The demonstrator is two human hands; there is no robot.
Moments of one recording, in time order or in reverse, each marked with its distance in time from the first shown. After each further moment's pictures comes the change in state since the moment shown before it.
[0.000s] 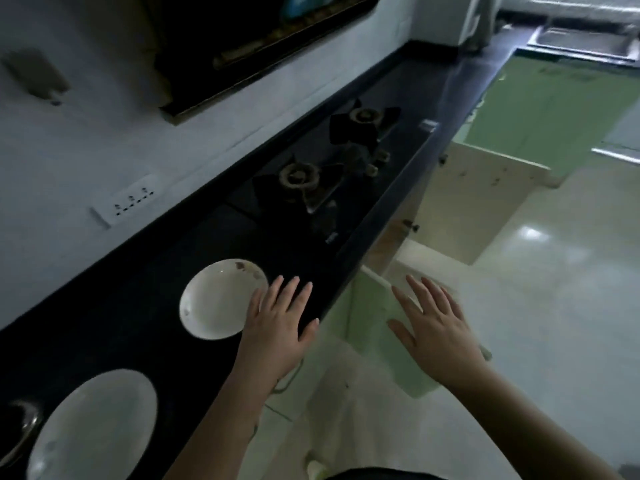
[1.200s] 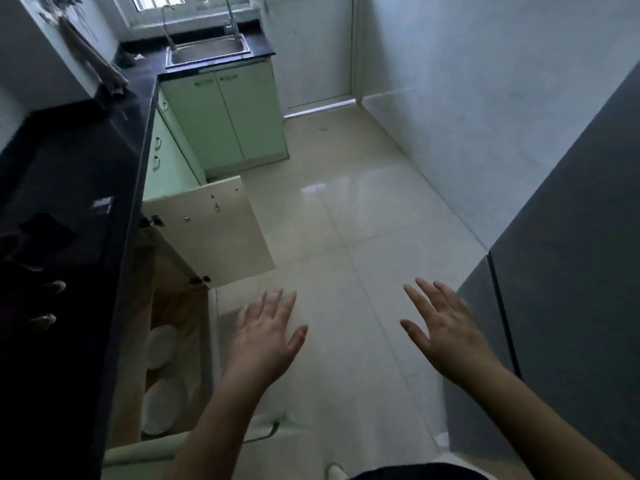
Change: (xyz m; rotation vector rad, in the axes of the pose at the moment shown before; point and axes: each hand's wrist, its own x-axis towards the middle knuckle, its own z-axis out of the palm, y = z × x) left_hand 0.203 0.433 0.052 0.078 -0.196 0.755; right_hand -0.195 0.350 -0.013 0.179 0.089 0.957
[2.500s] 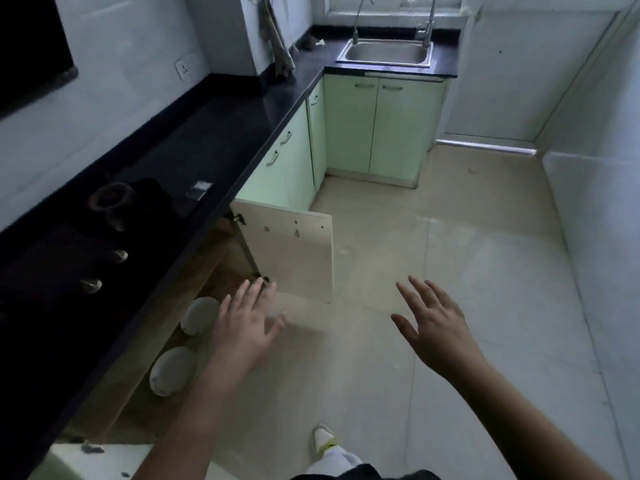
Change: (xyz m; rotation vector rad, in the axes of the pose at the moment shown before) left_hand 0.221 -0.073 -0.041 -0.102 0.121 -0.630; right_hand 0.416 -0.053 -0.047 0.003 -0.109 -0.581
